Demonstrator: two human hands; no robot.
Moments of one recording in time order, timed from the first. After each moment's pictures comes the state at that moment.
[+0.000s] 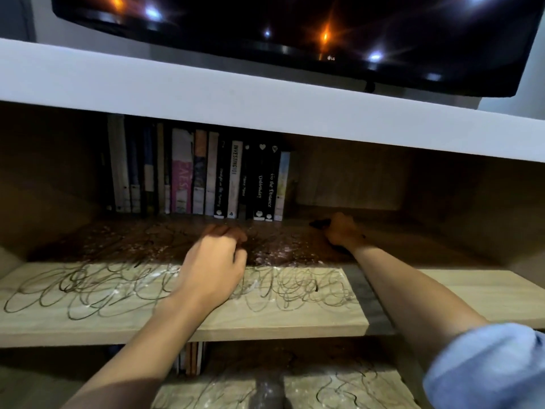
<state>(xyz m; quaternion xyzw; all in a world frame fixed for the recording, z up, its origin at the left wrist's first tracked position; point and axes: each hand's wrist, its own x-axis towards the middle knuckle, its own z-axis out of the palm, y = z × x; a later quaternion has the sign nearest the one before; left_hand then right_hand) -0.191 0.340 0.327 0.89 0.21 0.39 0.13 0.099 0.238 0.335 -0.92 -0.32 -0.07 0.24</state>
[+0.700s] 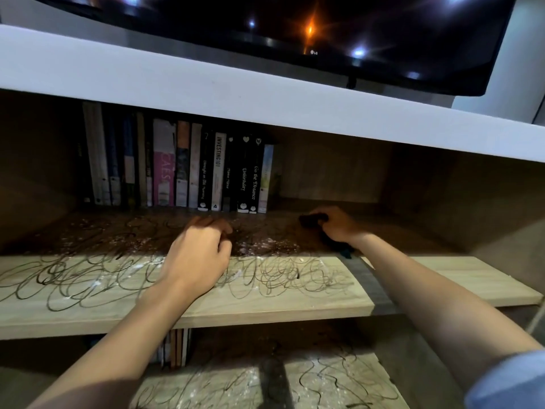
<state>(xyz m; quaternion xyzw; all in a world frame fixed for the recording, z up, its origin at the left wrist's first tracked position) -0.189 0.345 0.325 0.90 0.20 0.37 0.14 0.066 0.192 0.354 -0.87 -0.38 -0.01 0.31</state>
